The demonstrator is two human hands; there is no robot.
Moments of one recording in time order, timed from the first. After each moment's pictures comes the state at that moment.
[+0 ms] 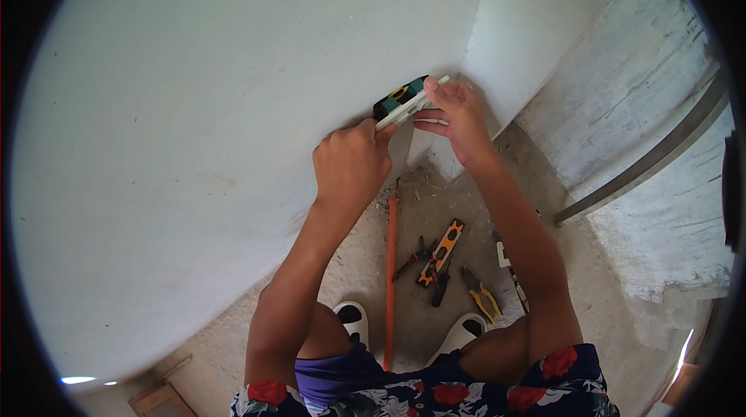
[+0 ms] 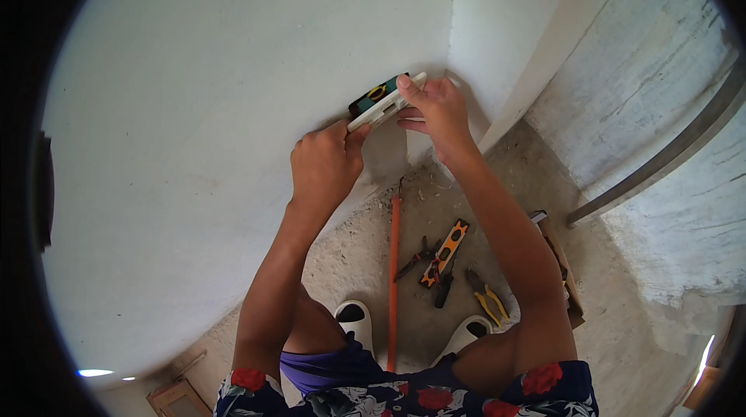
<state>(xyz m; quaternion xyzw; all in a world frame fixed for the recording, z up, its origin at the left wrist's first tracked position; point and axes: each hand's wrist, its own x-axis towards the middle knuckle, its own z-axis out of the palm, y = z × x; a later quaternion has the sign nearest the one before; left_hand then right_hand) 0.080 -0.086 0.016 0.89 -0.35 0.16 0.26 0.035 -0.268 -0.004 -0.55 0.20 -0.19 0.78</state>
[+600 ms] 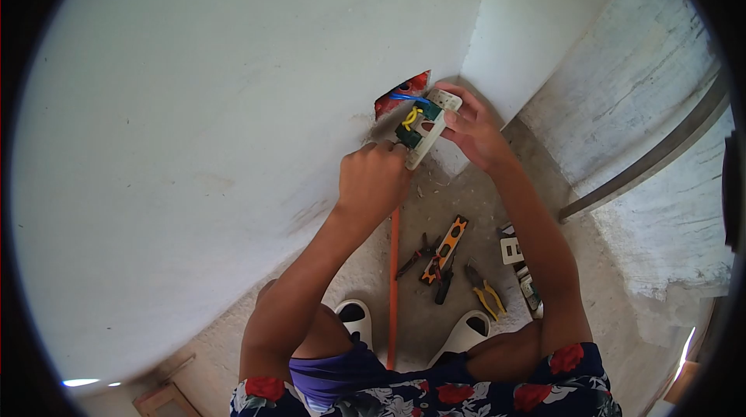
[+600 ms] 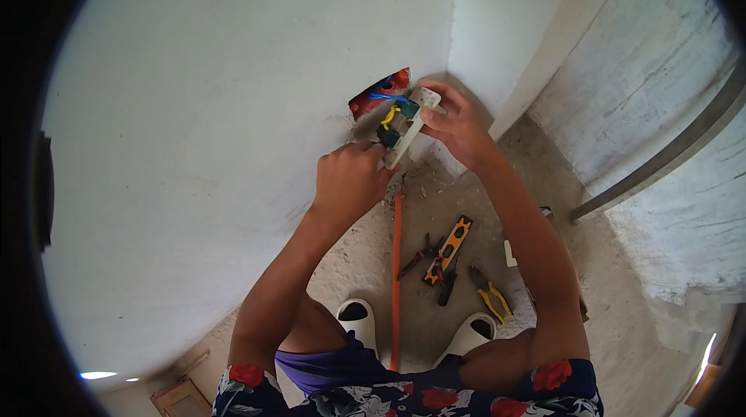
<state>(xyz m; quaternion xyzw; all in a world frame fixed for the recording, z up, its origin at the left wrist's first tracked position) 0.067 -0.087 -0.017 0.87 -0.46 0.10 0.18 0.014 -0.300 -0.051 -0.52 0.01 -0.11 0.85</state>
